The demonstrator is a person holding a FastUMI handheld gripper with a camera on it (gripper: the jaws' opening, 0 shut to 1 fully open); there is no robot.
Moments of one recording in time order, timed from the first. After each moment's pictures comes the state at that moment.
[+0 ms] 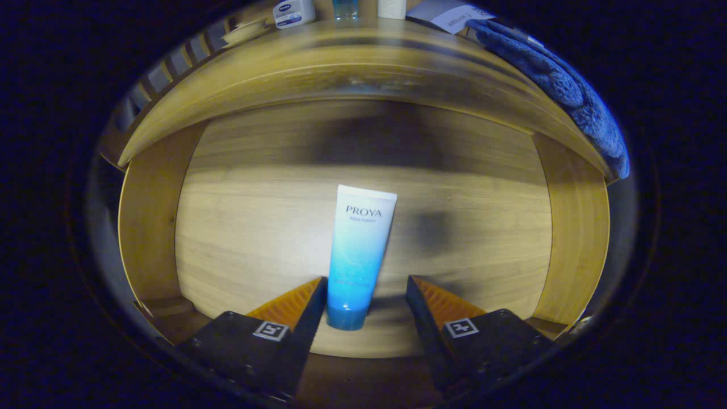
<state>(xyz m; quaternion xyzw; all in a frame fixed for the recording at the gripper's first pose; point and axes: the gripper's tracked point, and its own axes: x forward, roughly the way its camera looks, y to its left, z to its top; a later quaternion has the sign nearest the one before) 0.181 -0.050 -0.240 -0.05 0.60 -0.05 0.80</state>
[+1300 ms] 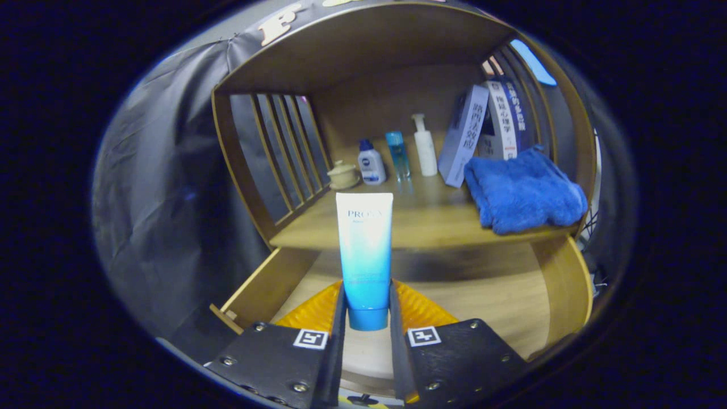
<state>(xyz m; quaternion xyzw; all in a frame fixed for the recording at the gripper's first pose) 0.265 -0.040 -0.105 0.04 0.20 0.12 0.97</state>
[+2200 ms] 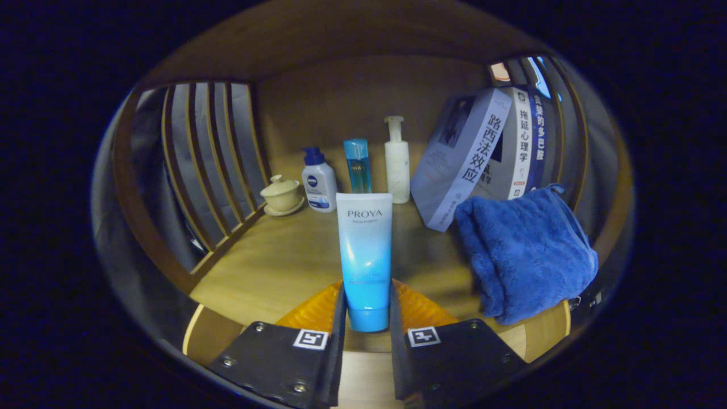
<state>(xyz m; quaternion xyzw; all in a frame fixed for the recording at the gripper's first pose) 0.420 -0.045 -0.122 0.01 0.24 0.00 0.97</state>
